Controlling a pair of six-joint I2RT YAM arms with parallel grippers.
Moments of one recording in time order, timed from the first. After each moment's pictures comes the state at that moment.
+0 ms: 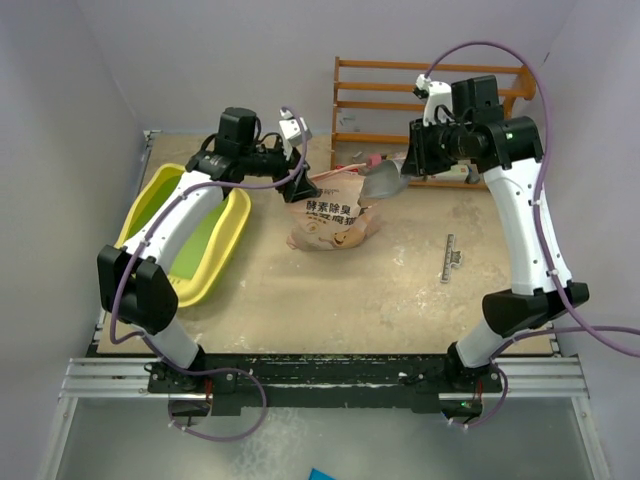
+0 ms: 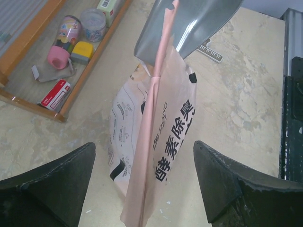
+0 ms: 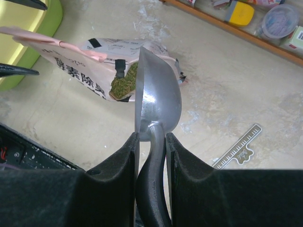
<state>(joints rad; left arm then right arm) -0.37 1.66 1.57 -0.44 0.85 0.31 0.25 1.62 2.11 -1.27 -0.23 0.00</state>
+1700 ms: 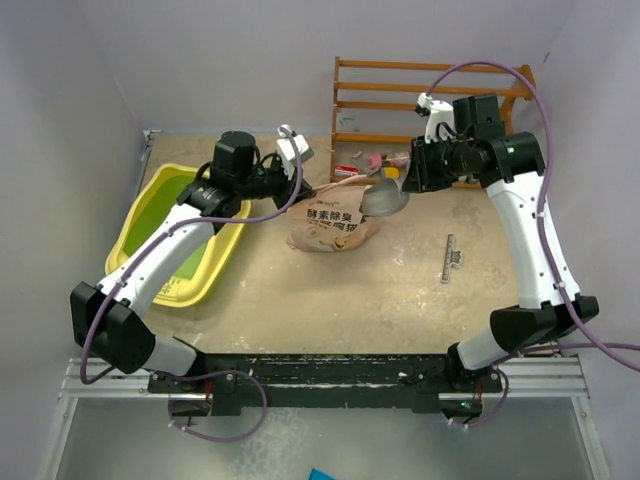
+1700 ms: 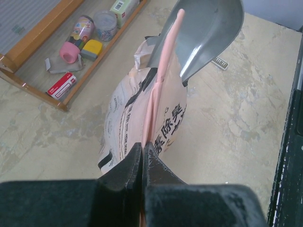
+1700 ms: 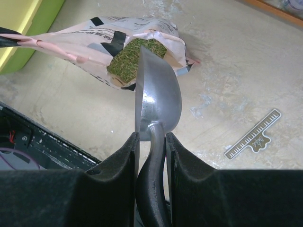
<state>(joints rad) -0.47 1.42 1.34 -0.32 0.63 0.20 0.24 1.52 1.94 -1.27 -0.28 0.00</state>
